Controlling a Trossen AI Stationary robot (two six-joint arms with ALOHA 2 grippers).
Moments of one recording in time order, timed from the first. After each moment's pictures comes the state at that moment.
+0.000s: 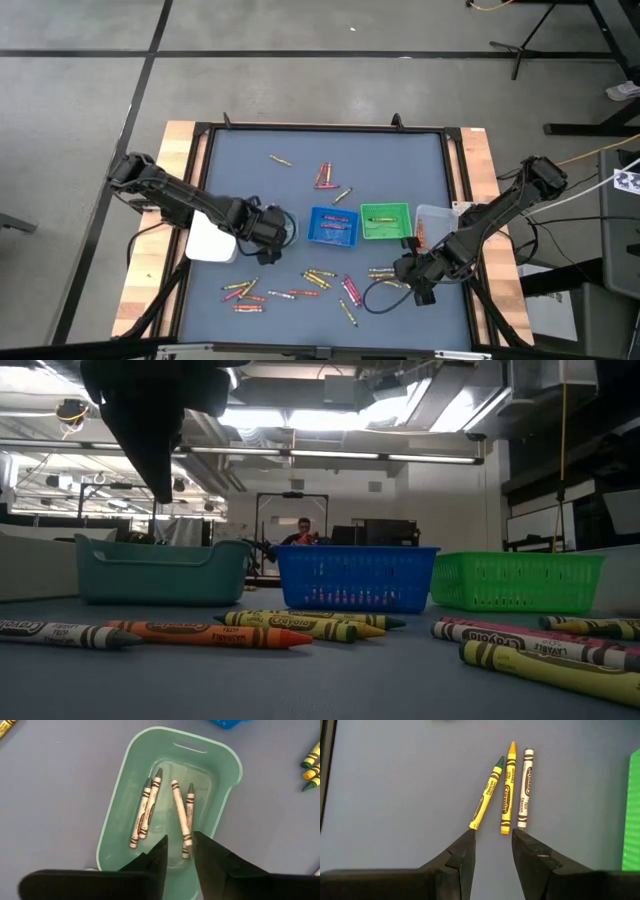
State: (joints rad) left arm -0.30 1.52 1.11 -0.97 -0.28 -0.73; right arm 0.71 1.37 0.81 -0.63 0.10 0.55
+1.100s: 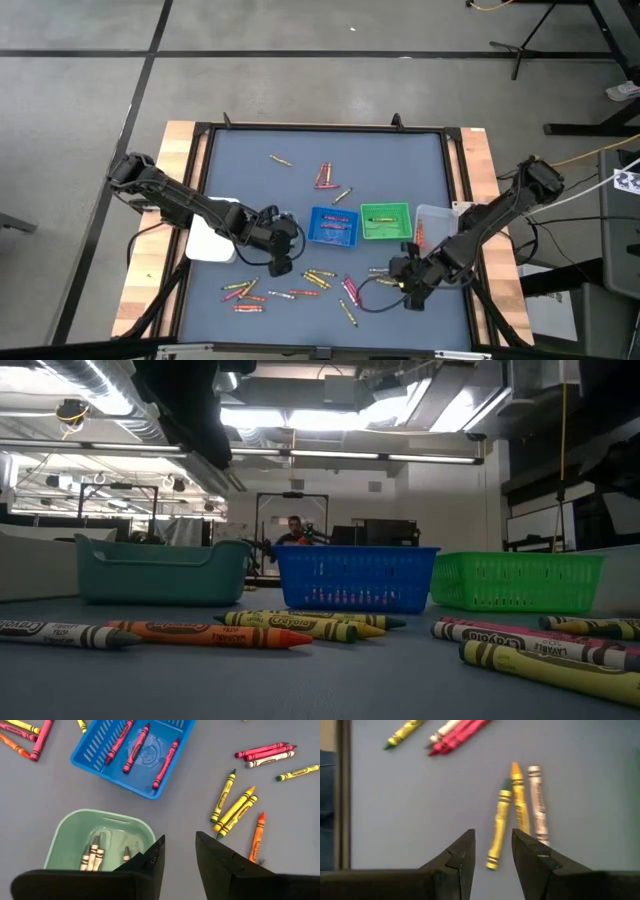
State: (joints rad) left arm -0.35 1.52 1.11 -0.63 -0.28 -0.62; right arm 0.74 1.43 0.81 -0.49 0.15 0.78
